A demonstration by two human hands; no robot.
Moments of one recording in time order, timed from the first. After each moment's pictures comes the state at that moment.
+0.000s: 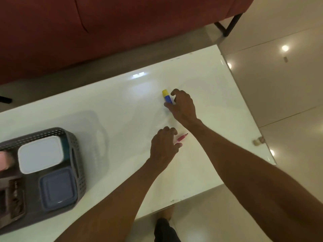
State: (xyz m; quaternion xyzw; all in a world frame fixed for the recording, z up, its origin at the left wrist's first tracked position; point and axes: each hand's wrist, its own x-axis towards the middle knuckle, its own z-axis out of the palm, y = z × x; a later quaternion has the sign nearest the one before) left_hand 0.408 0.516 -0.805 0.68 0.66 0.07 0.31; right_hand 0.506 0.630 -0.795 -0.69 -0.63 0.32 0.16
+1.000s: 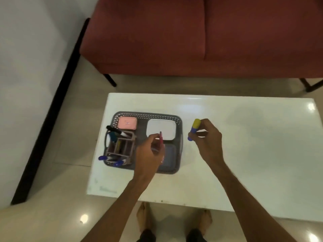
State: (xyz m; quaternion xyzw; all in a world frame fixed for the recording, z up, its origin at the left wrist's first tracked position) left_hand 0.082 0.358 -0.634 0.39 0.77 0.40 0.30; right_hand 0.248 0.469 -0.632 -0.55 -0.59 0.50 0.31
